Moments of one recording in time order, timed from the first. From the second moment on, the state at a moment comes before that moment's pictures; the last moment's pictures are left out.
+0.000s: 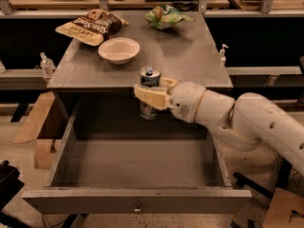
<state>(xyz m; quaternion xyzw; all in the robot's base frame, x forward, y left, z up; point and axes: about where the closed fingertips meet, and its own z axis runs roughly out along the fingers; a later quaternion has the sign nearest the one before) 0.558 -0.003 0.888 -0.30 0.64 0.39 0.59</state>
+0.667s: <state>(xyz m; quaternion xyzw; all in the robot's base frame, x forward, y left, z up) 0.536 0.065 0.797 -0.33 0.63 0.42 0.56</state>
